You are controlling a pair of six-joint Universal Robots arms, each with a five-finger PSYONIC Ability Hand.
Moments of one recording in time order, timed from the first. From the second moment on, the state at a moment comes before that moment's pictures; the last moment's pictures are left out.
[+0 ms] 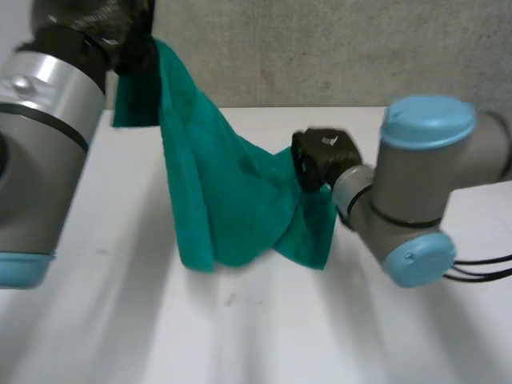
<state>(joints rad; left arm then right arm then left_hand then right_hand) 4.15 -1.62 -1.34 3.32 -1.72 3.47 2.15 -1.00 1.14 0.02 1.56 3.11 1.13 1.19 1.19 1.19 0.95 0.98 1.17 1.18 1.19 0.98</state>
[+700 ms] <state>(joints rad) 4.17 -1.45 -1.37 3.28 -1.66 3.37 2.02 -0.61 0.67 0.33 1.08 3.04 1.13 1.19 1.19 1.19 0.95 0.32 0.38 0.36 0.37 0.19</state>
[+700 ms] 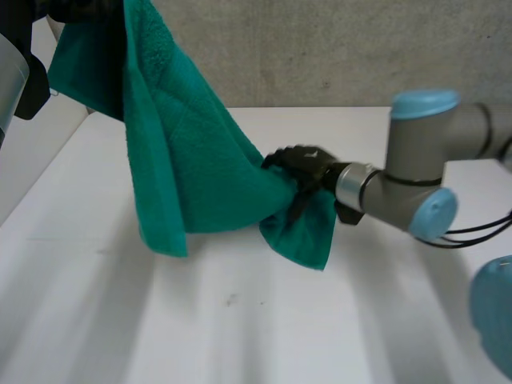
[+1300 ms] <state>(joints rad) 4.33 -1.82 -1.33 3.34 -1.59 3.37 2.03 -1.15 0.99 0.27 1.39 2.65 1.13 1.20 1.19 1.20 0.95 0.97 1.17 1.18 1.19 0.98</state>
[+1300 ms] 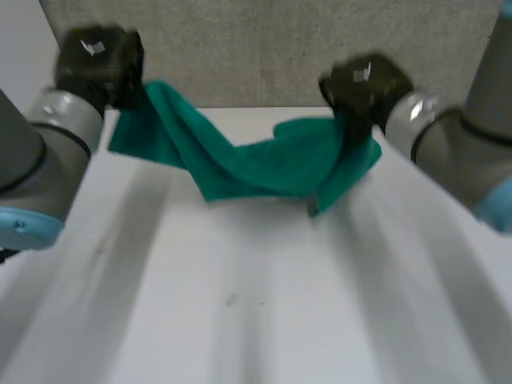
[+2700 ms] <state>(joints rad) 4.31 -2.31 -1.19 2.94 -1.57 3.49 2.07 -0.63 0.76 0.36 1.37 2.41 0.33 0.32 0.32 0.32 0.14 0.27 0.34 0.31 0.31 0.13</state>
